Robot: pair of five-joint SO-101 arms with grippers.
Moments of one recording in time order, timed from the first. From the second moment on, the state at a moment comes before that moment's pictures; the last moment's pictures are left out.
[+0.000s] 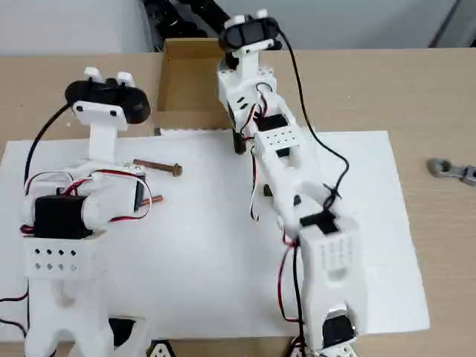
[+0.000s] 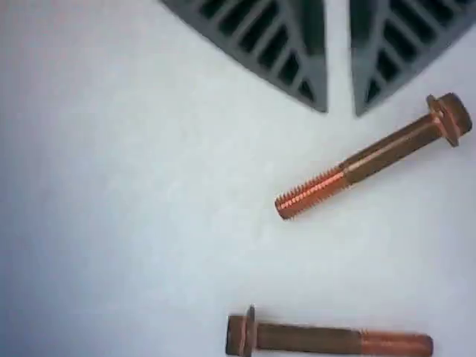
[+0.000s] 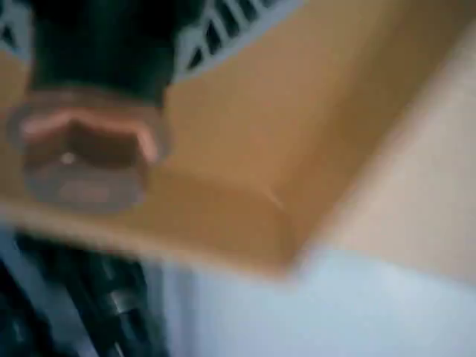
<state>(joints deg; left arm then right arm) -1.6 -37.2 18.0 88.5 -1.0 -20.4 39.9 -21.5 7.1 -6.2</state>
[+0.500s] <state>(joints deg) -1.6 -36.2 22.9 86.4 0.2 -20.0 51.7 -32.3 13.5 -15.1</state>
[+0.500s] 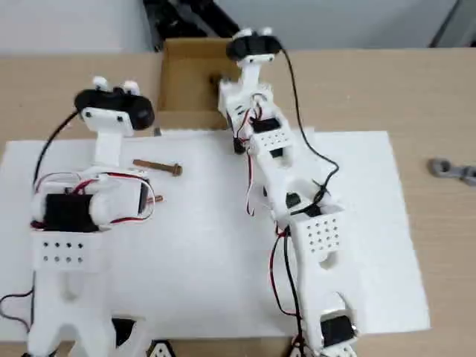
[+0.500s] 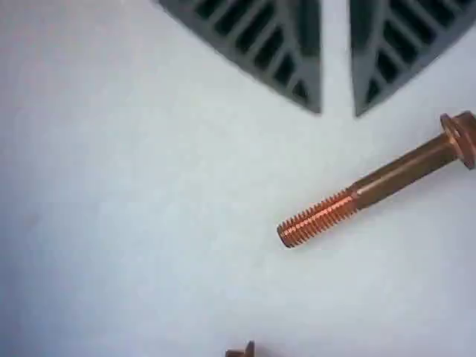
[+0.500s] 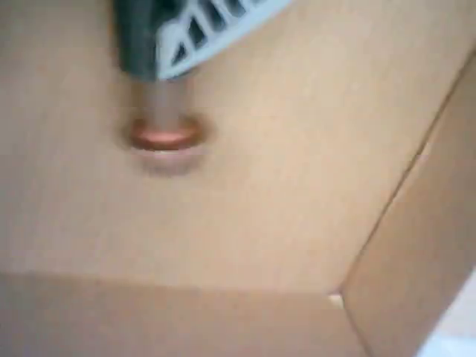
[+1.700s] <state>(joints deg) -5.6 24.7 -18.9 92.5 -60.4 -14.2 -6.4 -32.8 88.0 -15.3</state>
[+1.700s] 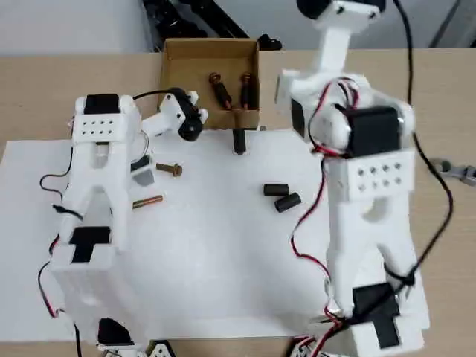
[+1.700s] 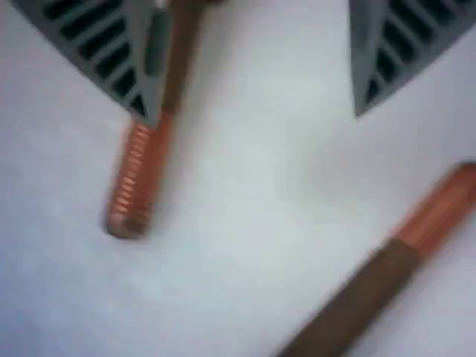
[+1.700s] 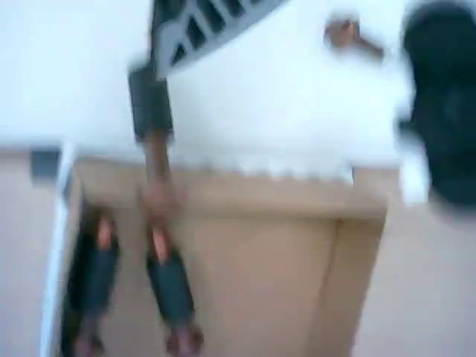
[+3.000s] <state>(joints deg) -0.3 51.6 -43.0 99.1 -68.1 -9.8 -7.8 -32.9 92.1 -15.3</state>
